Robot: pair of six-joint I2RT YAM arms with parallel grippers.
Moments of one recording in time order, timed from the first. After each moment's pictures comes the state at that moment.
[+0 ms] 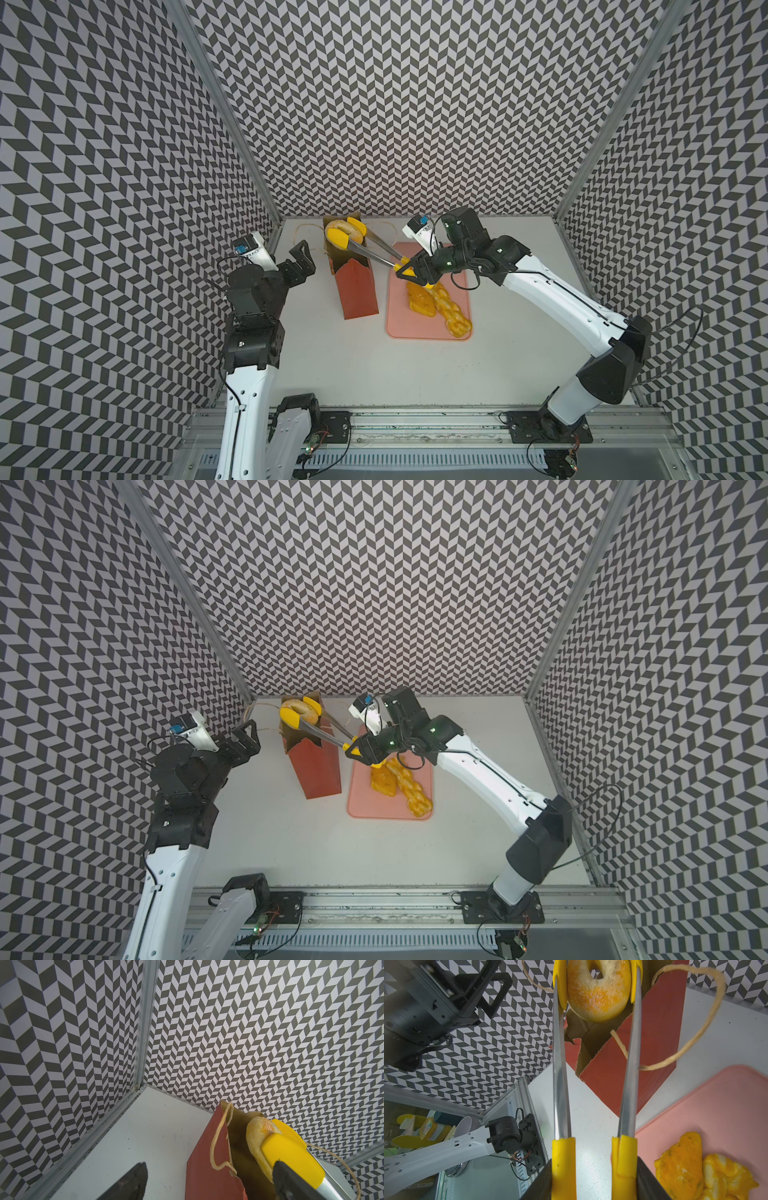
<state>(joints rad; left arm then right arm) 0.12 0.76 0.92 -0.31 0.08 -0.39 0.72 1.63 1.67 -0.70 -0.51 0.11</state>
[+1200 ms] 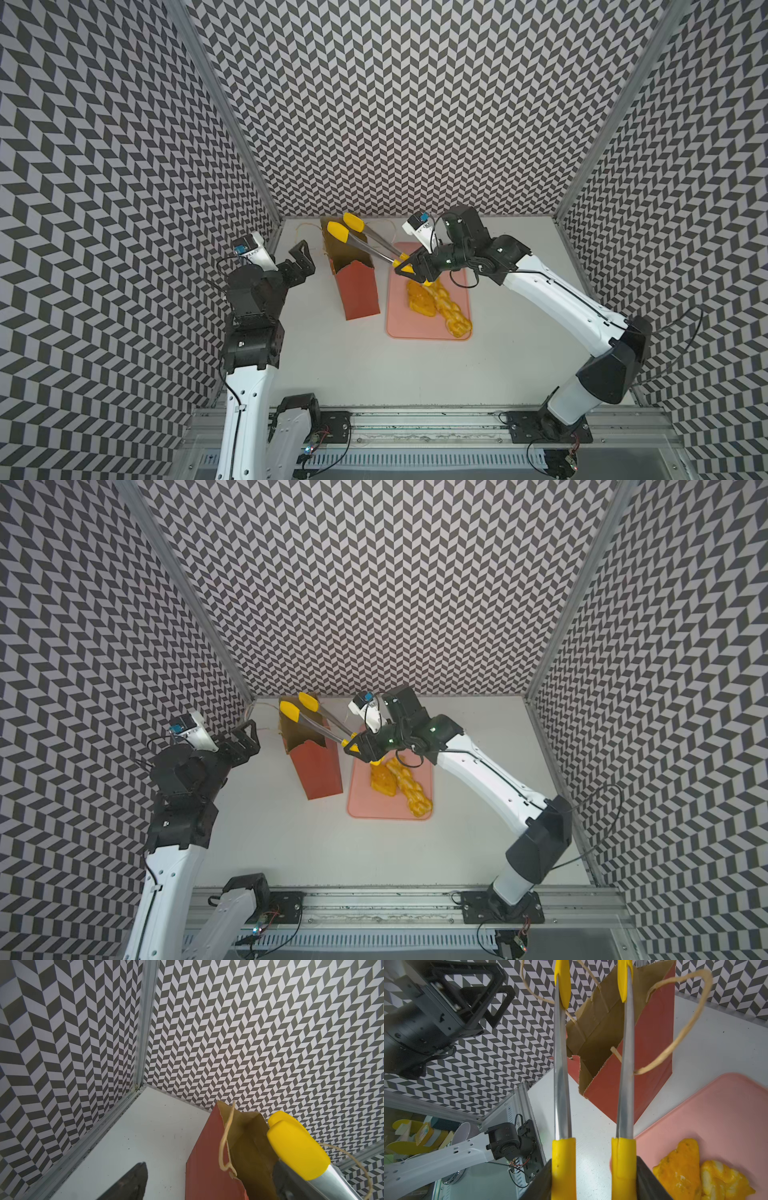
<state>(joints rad) 0.13 0.76 0.92 -0.31 0.09 -0.39 0.72 1.64 1.69 -0.68 -0.48 0.13</state>
